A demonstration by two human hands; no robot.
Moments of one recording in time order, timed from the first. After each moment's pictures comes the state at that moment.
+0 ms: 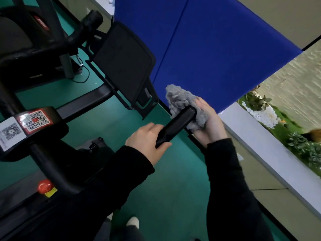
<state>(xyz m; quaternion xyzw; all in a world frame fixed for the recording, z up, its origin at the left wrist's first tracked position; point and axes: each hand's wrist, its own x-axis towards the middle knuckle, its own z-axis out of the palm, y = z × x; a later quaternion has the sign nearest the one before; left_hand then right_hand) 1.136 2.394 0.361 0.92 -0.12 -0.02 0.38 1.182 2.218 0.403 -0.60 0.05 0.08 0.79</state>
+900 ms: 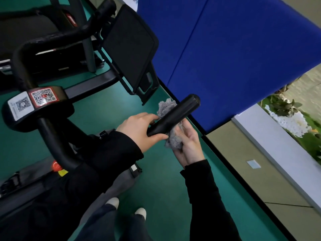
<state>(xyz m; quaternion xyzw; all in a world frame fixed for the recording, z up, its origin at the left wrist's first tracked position) 1.130 2.405 0.362 0.93 -0.09 -0.04 0.35 1.127 2.244 0.339 -0.50 0.02 0.11 0.86</state>
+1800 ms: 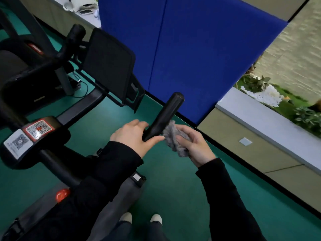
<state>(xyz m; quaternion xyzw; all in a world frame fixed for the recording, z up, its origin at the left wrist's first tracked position) 1.124 2.417 0.372 0.96 -0.11 -0.02 0.24 1.094 2.221 0.351 -0.73 0.05 0.06 0.68</state>
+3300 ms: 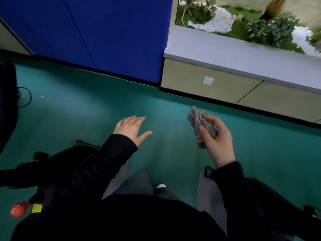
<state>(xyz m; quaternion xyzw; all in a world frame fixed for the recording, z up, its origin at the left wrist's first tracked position) 1.052 2.173 0.261 0.92 -0.36 -0.15 0.08 0.877 1.989 0.315 -0.78 0.34 -0.22 0.47</state>
